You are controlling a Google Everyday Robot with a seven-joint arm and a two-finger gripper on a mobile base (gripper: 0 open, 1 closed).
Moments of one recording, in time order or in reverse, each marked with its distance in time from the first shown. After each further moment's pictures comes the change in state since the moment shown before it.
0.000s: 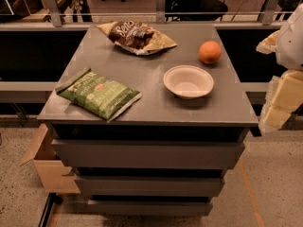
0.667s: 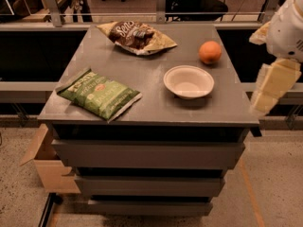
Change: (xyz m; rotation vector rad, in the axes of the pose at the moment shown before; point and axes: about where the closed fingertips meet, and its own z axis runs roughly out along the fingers) arm -0.011 -0.029 0.006 0.022 -0.032 0.000
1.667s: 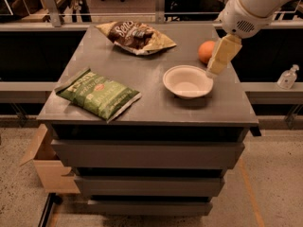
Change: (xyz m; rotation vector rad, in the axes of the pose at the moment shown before) arm -0.065 -0.118 0.062 0.132 -0.104 0.009
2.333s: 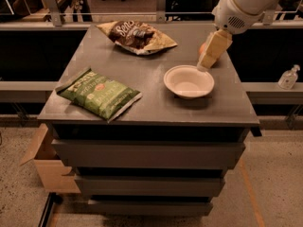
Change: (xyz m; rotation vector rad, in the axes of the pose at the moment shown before) arm -0.016 -0.017 0.011 0.021 -0.057 0.030
